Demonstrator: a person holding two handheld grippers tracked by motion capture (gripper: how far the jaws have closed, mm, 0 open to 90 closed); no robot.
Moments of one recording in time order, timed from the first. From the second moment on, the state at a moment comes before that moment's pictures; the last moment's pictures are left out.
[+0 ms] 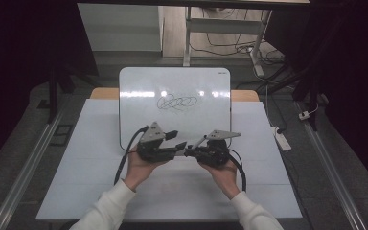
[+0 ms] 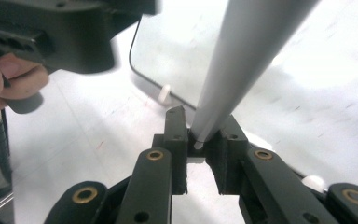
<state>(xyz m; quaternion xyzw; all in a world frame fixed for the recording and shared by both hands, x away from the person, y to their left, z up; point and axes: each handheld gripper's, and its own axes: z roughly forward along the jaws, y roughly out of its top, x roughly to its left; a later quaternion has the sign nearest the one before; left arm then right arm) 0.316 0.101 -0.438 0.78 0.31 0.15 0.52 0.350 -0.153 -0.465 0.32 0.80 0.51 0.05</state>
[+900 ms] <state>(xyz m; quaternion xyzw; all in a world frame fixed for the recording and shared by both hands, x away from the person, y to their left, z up) 0.248 0.230 -0.508 0.79 0.42 0.14 0.43 0.354 -0.184 -0.441 0.27 0.75 0.58 0.16</state>
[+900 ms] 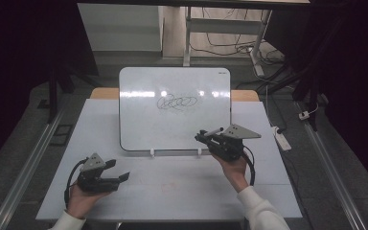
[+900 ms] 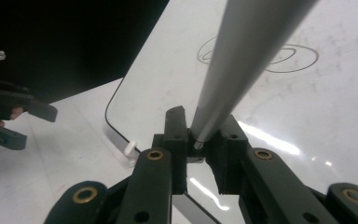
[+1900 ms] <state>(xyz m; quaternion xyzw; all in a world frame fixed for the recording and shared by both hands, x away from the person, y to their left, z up) 0.258 0.235 -0.521 0.79 0.43 0.13 0.40 0.478 -0.153 -0.431 0.31 0.74 0.56 0.24</state>
